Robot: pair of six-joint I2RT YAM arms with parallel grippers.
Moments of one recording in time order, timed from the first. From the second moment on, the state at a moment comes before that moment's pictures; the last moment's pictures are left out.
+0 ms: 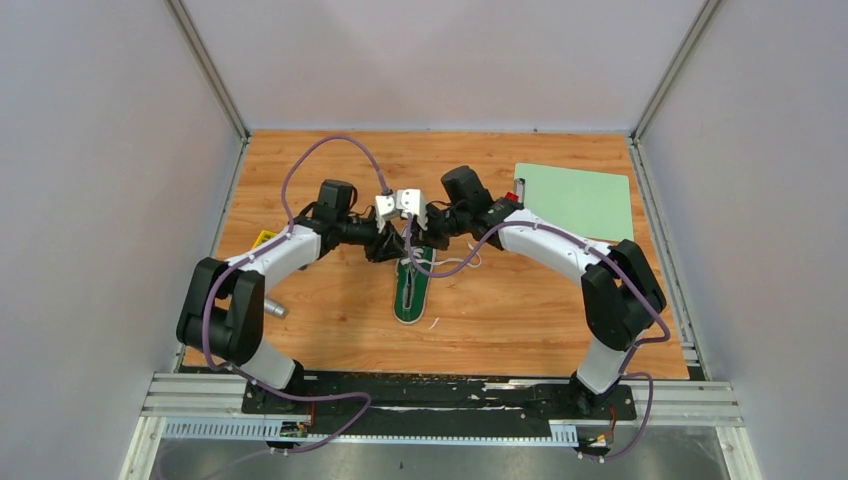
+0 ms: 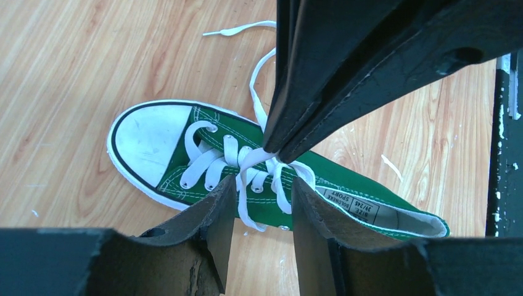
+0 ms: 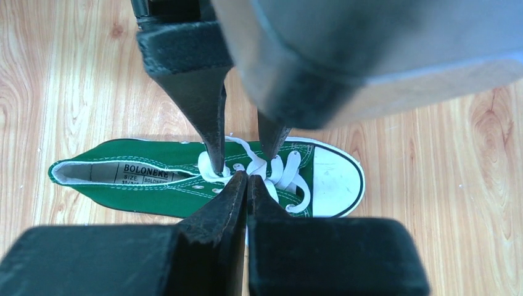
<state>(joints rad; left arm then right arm) -0.33 1.53 0.91 -0.16 0.90 0.53 0.69 1.74 1.30 -0.25 -0.62 -0.64</state>
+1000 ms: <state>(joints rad) -0.32 1.64 1.03 -0.34 0.98 0.70 0.67 1.74 1.38 -0.30 -0.61 -0.51</state>
